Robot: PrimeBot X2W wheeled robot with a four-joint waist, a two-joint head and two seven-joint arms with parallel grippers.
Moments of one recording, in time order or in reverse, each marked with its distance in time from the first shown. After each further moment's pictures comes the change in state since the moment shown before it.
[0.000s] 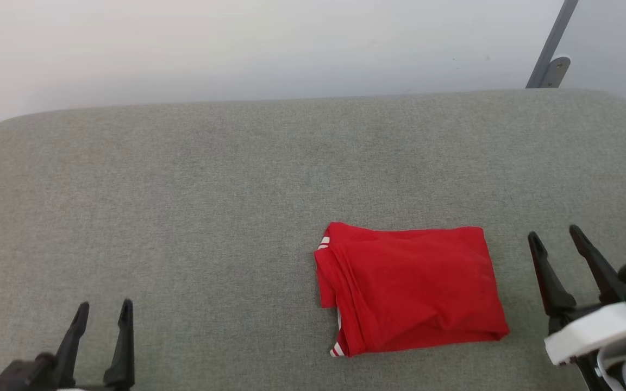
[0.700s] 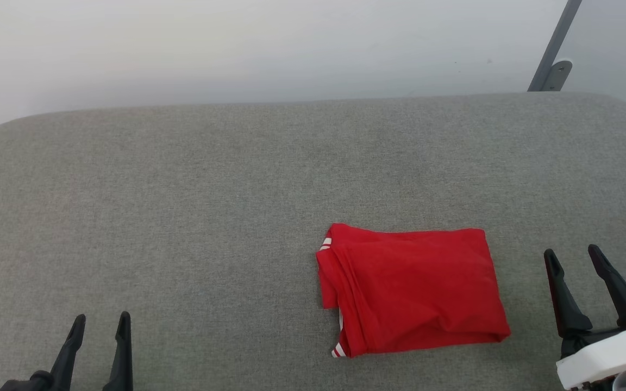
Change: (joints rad) left arm 0.084 -0.025 0.028 -0.095 0.025 0.000 0.000; right arm 0.175 0.093 -0.154 -0.262 -0.079 0.000 0.151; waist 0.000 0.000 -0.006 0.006
